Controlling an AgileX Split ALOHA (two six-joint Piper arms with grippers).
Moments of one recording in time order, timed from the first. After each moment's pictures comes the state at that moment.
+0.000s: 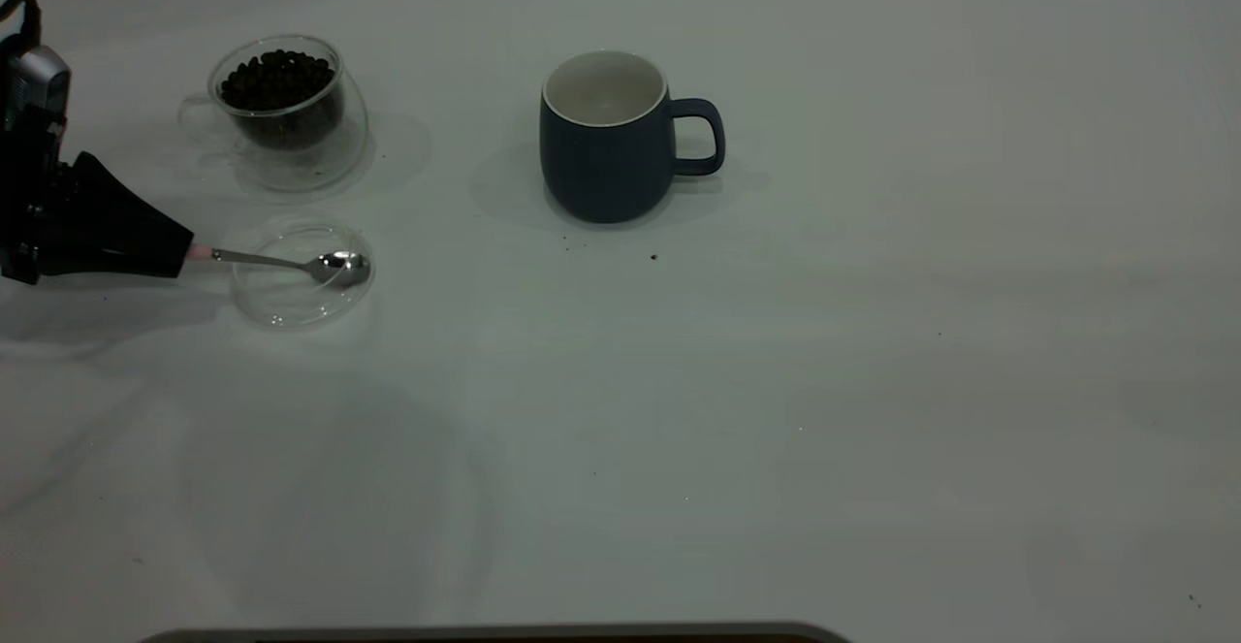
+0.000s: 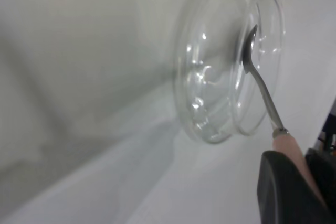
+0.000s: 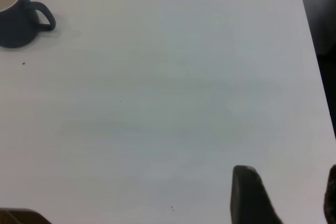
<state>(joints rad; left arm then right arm) 0.40 2.57 -1.42 -0.98 1.09 1.18 0.06 0.03 -0.47 -0.02 1.12 0.02</state>
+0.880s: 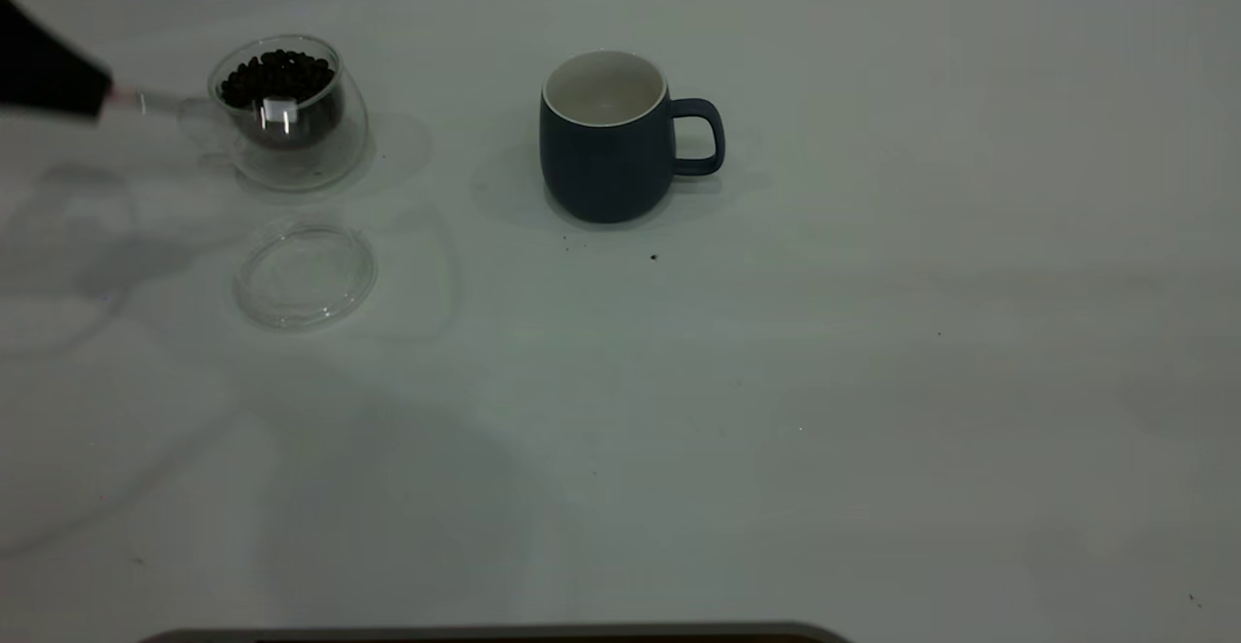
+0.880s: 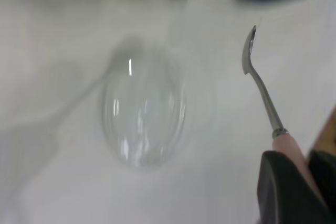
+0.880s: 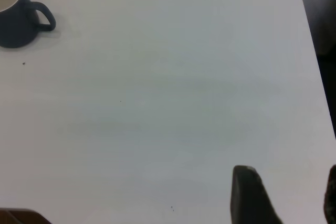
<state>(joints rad) 0.40 2.33 -1.49 -0.97 1.16 1.12 0.06 0.03 -0.47 -0.02 1.12 0.02</state>
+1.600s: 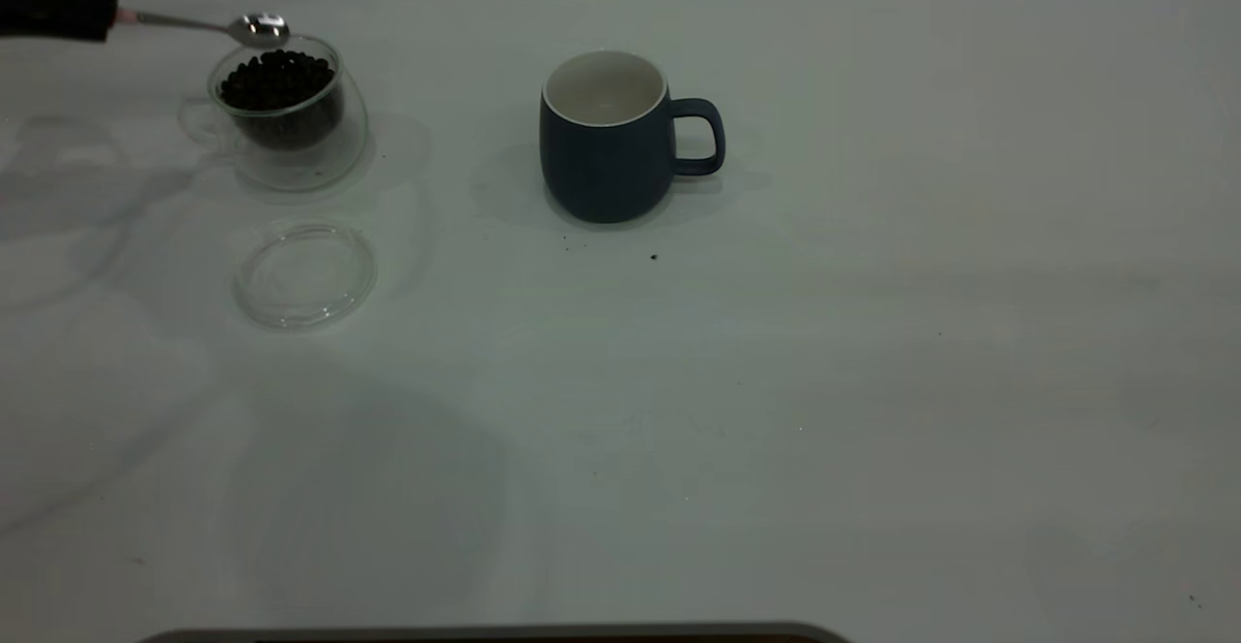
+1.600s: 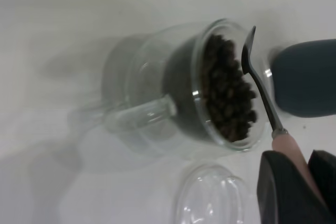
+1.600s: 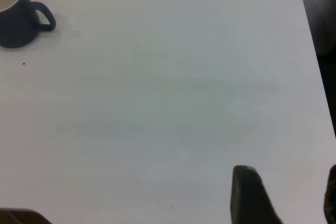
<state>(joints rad) 0.40 2.42 -1.63 -1.06 1.02 1.11 0.06 0.03 -0.47 -0.02 1.12 0.02</state>
